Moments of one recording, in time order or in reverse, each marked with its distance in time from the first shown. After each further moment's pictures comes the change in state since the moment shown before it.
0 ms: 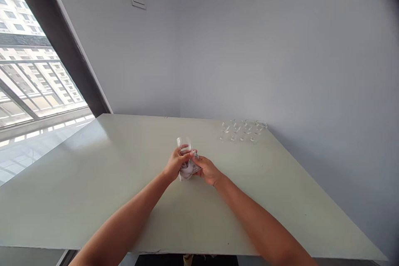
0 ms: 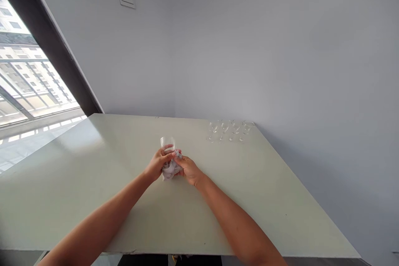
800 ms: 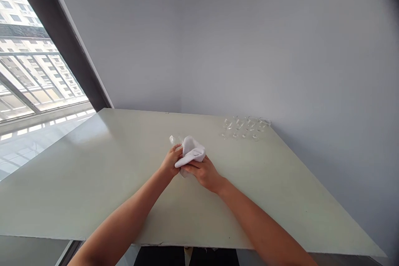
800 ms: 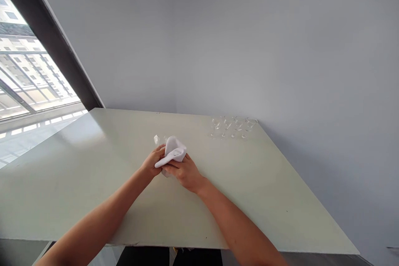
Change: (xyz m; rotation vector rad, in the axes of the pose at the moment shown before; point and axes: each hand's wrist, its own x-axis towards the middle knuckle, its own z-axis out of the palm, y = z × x) left_hand -0.006 -0.001 -0.008 -0.222 0.246 -0.170; right_hand -0.015 0.012 0.002 -1.339 -0.087 -0.881
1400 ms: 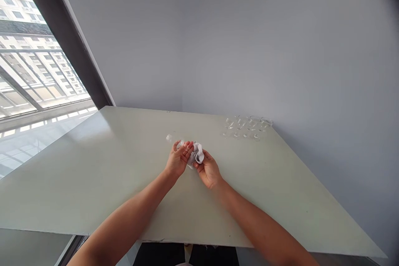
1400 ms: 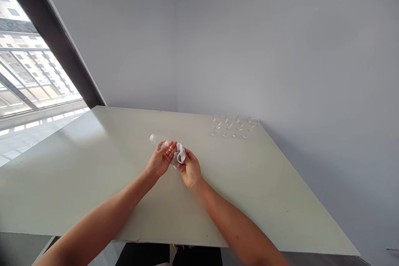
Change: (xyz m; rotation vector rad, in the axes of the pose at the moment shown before) left_hand -0.003 -0.011 0.011 -0.351 -0.047 0.215; right_hand 0.013 -0.003 0.019 1.340 0.631 0.918
